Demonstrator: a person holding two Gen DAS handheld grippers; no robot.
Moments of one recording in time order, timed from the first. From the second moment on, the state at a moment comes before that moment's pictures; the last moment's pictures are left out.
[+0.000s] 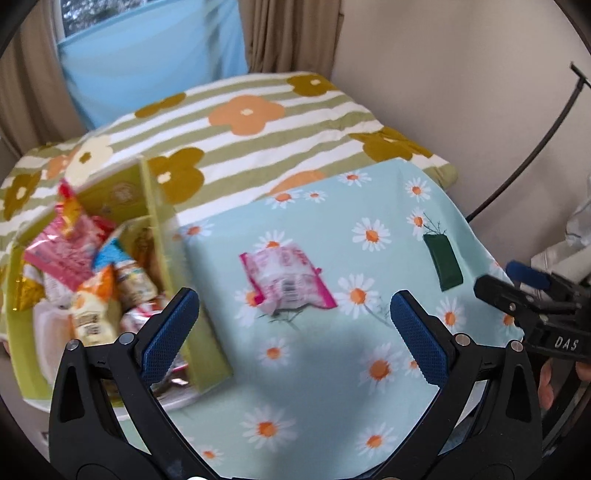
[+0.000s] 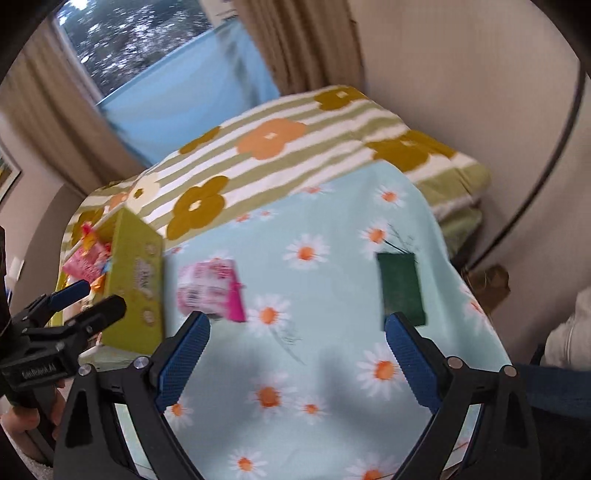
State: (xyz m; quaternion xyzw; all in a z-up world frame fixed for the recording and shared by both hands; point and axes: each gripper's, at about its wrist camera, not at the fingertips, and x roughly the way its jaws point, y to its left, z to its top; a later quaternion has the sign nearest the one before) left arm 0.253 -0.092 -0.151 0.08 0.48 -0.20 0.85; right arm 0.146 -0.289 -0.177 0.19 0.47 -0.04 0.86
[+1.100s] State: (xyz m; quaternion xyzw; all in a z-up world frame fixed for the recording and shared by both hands) left arm 0.341 -0.141 -0.301 0.08 0.60 -0.03 0.80; right arm 0.195 -0.346 -0.284 0.16 0.53 -0.02 0.83
